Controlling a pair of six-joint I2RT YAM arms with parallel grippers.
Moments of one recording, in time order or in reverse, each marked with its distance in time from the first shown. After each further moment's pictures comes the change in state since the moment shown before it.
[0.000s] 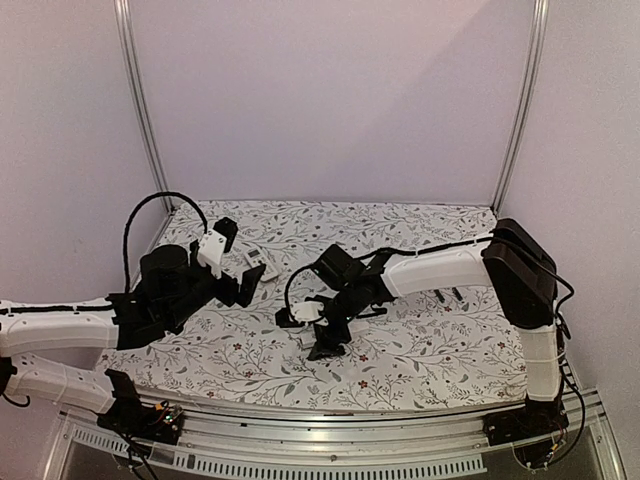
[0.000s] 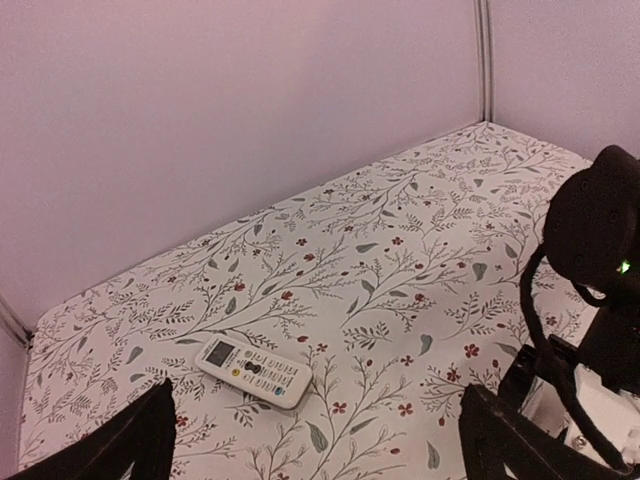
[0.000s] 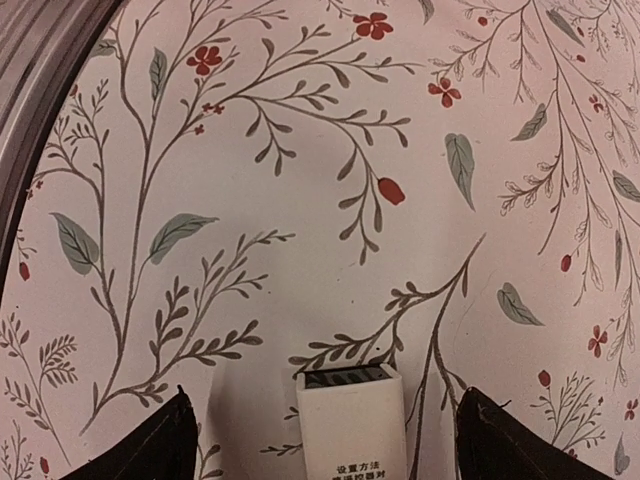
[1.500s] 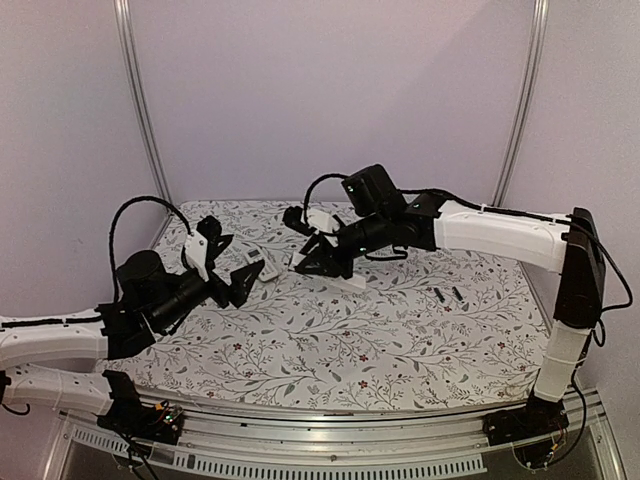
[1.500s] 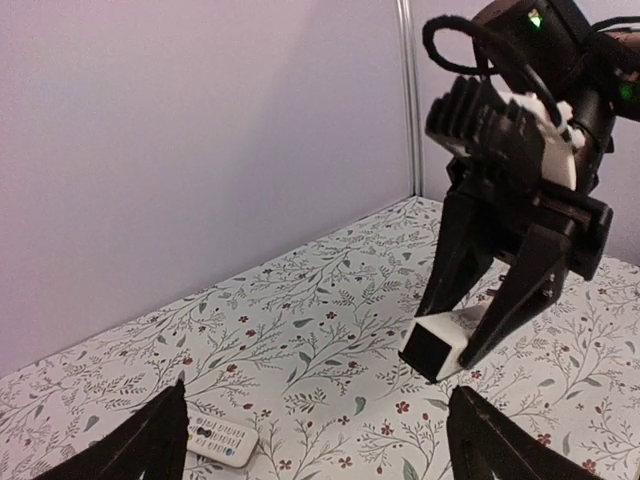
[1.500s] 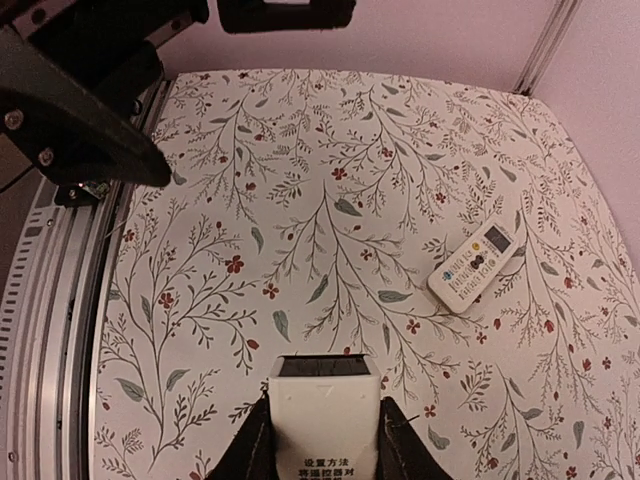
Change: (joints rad) left arm 0.000 -0.099 -0.068 0.143 0.159 0.010; right arm -0.080 -0.229 0.106 0.008 -0.024 0.280
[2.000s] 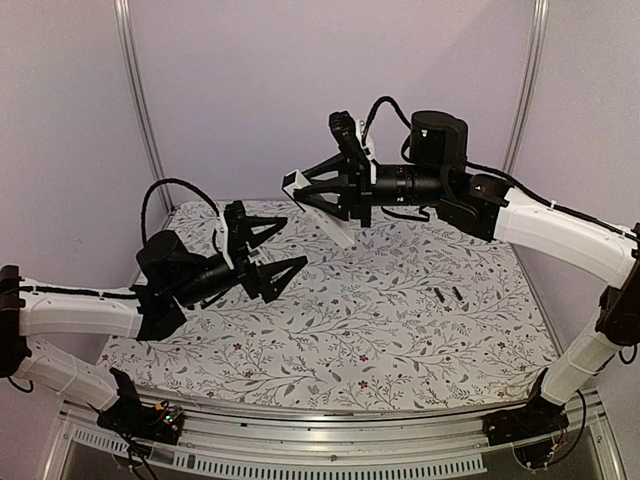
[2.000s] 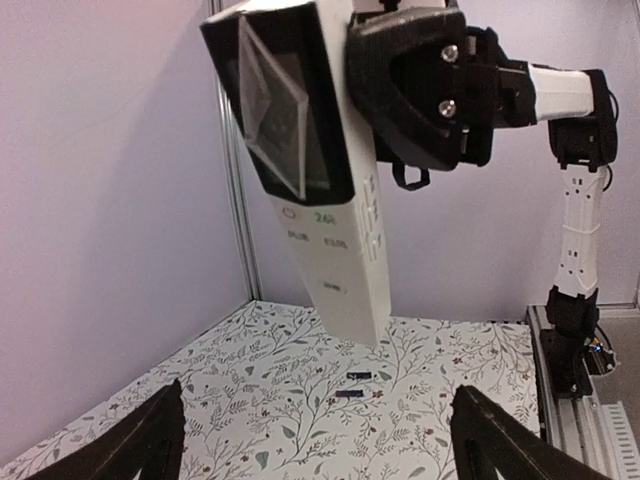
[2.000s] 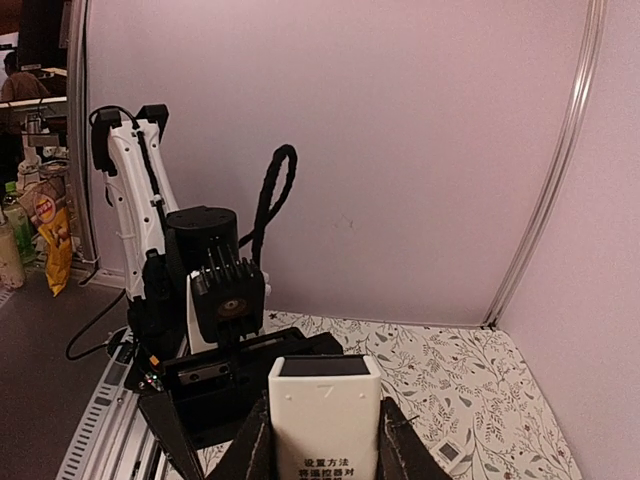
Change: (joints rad) left arm -0.018 0.264 0.116 0.359 0.467 -0.050; right arm -0.011 -0.301 -0.067 0.416 -0.197 0.232
